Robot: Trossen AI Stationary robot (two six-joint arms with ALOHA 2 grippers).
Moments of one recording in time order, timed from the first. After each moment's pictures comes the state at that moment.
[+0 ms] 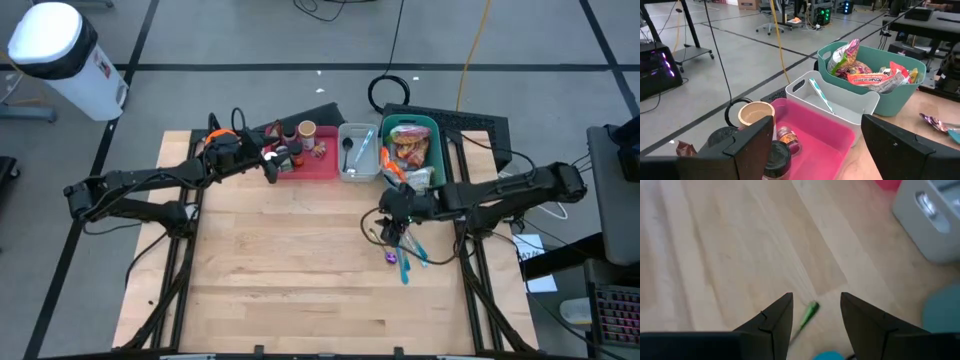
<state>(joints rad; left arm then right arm) 0.49 1.13 0.58 0.34 -0.05 -0.07 0.10 1.16 0.83 -0.57 0.19 0.50</state>
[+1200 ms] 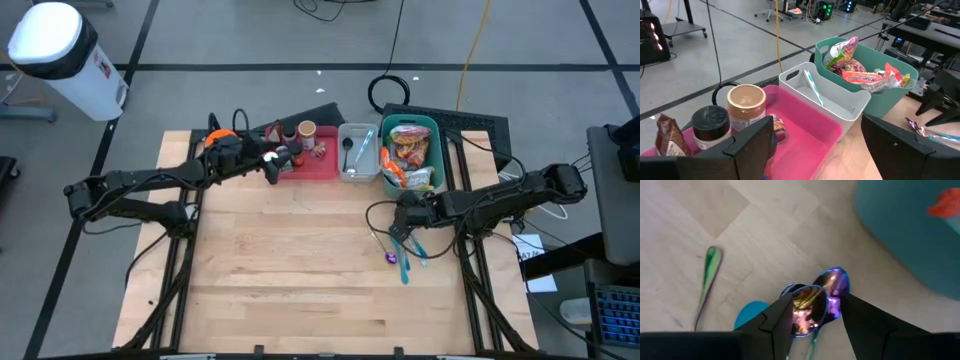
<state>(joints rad) 0.47 1.13 0.58 0.30 -0.05 -0.21 0.10 1.16 0.58 -0.68 0.31 0.89</state>
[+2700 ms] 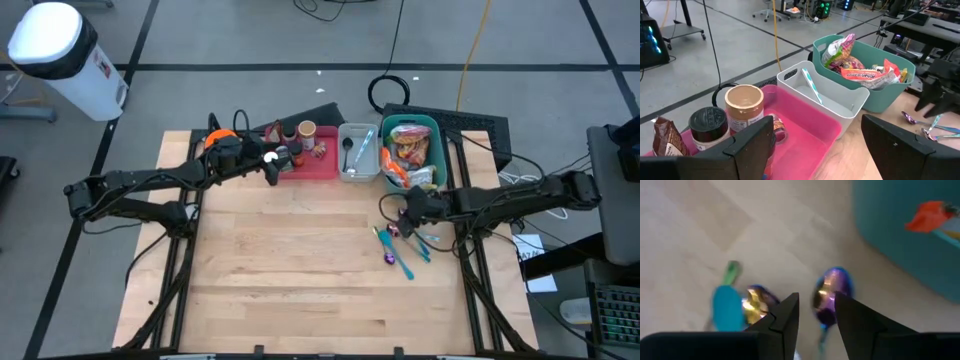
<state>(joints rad) 0.46 1.13 0.58 0.30 -0.05 -0.19 0.01 0.94 0.44 -0.54 0.24 0.81</state>
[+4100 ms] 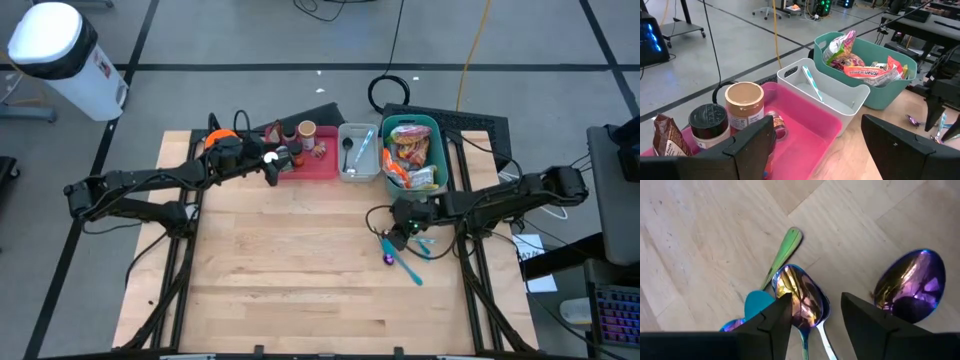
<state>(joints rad) 0.46 1.13 0.58 0.29 -0.05 -0.19 0.03 1.15 0.44 -0.32 0.00 0.74</state>
